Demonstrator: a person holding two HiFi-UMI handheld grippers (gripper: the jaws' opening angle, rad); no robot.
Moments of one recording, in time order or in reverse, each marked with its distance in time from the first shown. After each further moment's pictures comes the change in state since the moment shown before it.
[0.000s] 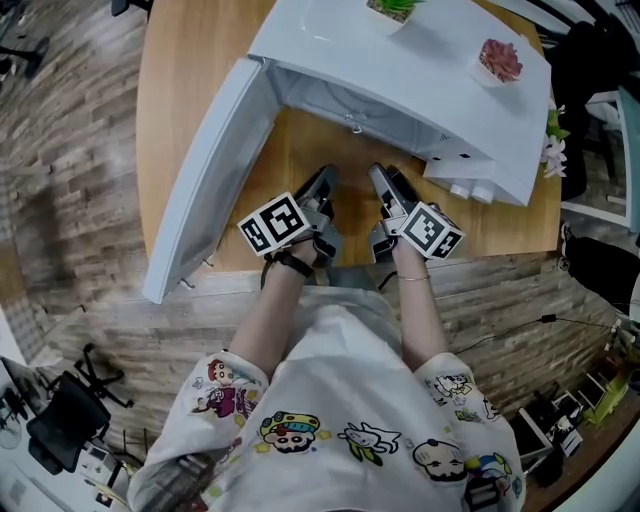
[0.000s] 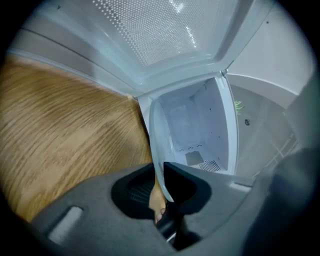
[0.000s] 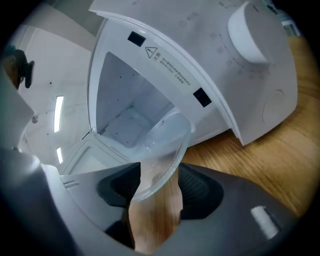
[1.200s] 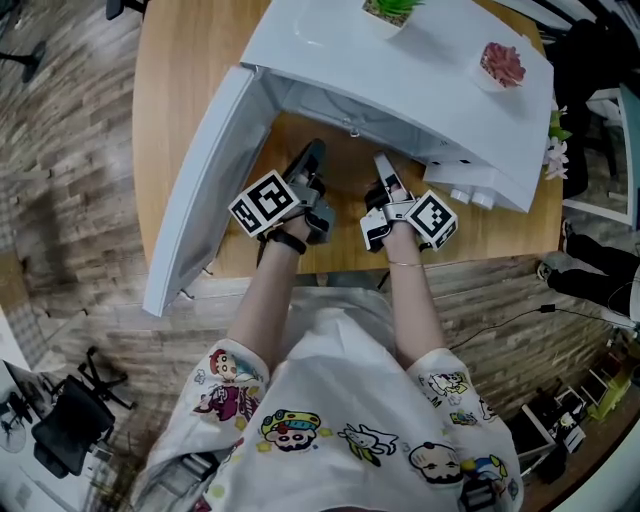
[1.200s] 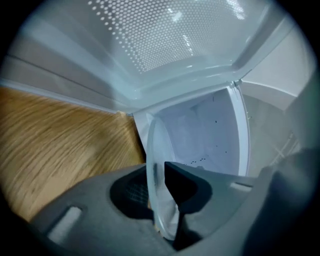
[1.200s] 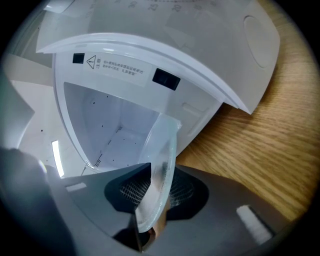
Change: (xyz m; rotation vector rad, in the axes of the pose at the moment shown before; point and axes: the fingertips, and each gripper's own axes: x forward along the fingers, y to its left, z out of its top) left arm 0.030 0.007 0.055 0.017 -0.093 -0.016; right arm 0.028 -0.010 0.017 0.374 -0.131 0.091
